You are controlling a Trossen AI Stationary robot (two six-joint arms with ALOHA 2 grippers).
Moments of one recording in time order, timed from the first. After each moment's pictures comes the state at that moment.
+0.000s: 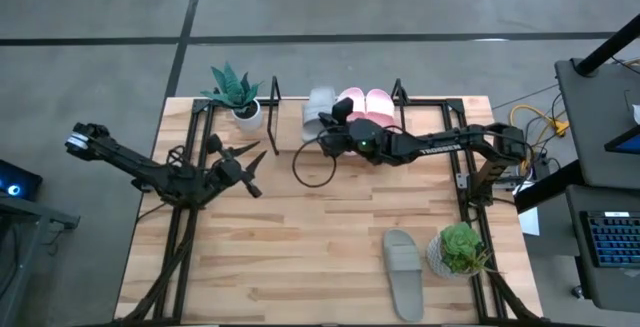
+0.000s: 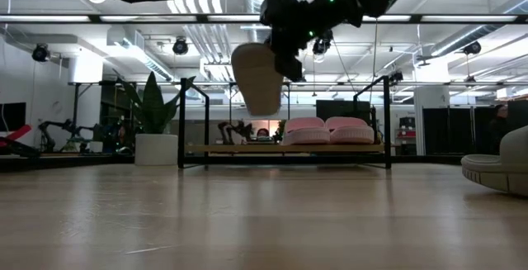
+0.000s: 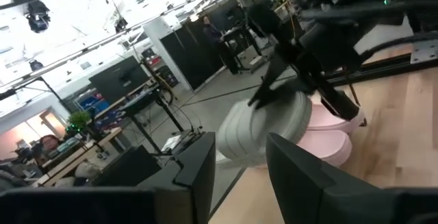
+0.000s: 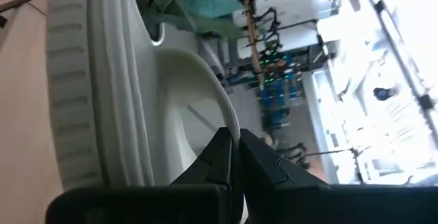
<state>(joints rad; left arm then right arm) -0.39 0.83 0.48 0.47 -1.12 0.58 -0.15 1.71 1.10 0.41 0.57 -1.17</state>
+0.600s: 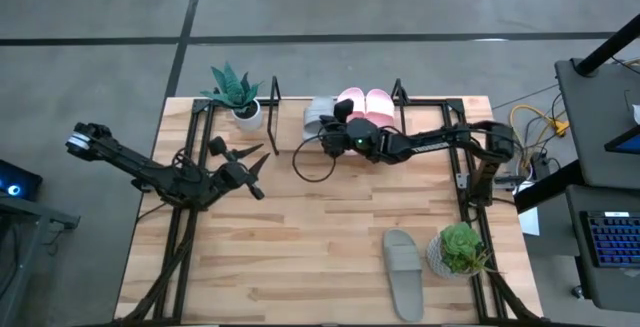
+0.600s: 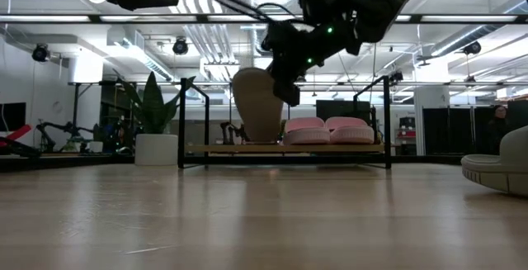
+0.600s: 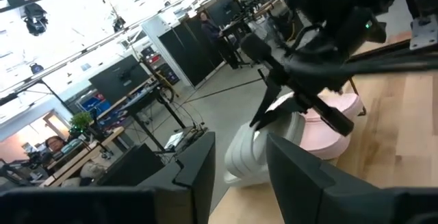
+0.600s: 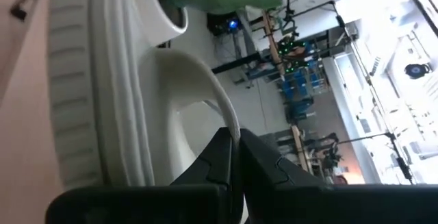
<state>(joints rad) -0.39 0.88 0.48 0.47 -1.12 0.58 -0.22 1.80 1.04 0.51 0.49 -1.02</state>
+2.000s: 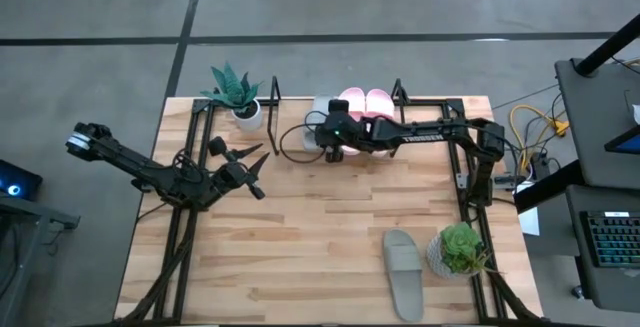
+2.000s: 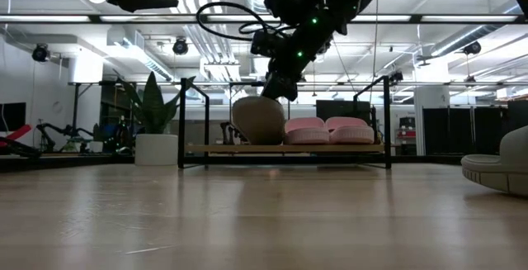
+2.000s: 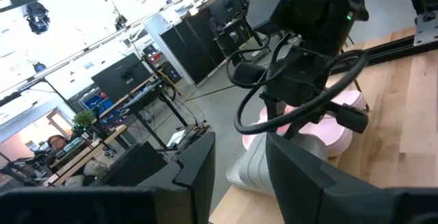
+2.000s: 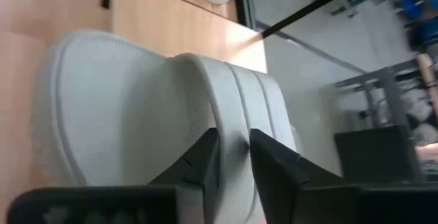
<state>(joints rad) -0.39 0.88 0.48 0.47 -1.13 0.58 -0.24 1.86 1.34 -0.18 0.40 -0.56</state>
